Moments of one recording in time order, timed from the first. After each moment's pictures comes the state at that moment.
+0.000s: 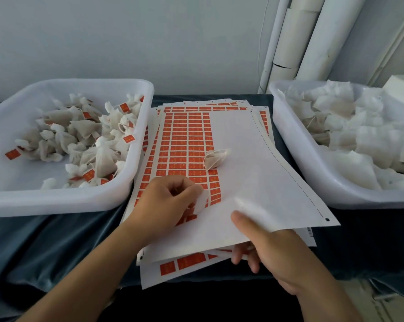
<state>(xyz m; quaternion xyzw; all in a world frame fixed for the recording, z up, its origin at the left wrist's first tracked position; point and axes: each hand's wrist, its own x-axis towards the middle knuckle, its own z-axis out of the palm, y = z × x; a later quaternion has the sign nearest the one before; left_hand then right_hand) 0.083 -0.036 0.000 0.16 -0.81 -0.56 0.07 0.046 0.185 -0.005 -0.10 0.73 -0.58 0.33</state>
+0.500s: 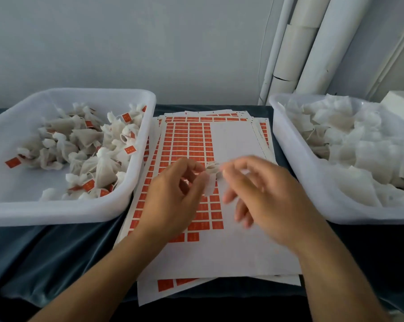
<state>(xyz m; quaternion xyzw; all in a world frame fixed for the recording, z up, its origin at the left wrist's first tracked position) 0.060 -0.023 0.014 0.10 -0.87 -0.42 0.26 0.017 0.158 0.077 -0.32 0.79 -0.51 0.14</state>
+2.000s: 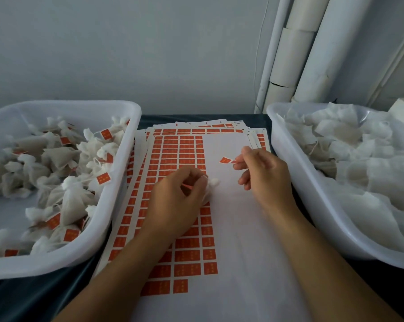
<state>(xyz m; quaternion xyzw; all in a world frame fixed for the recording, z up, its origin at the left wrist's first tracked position) -0.024 -0.038 -0.013 0.15 -0.87 -0.41 0.23 -0.122 0.119 0.005 -0.17 0.76 -0.62 -0.08</state>
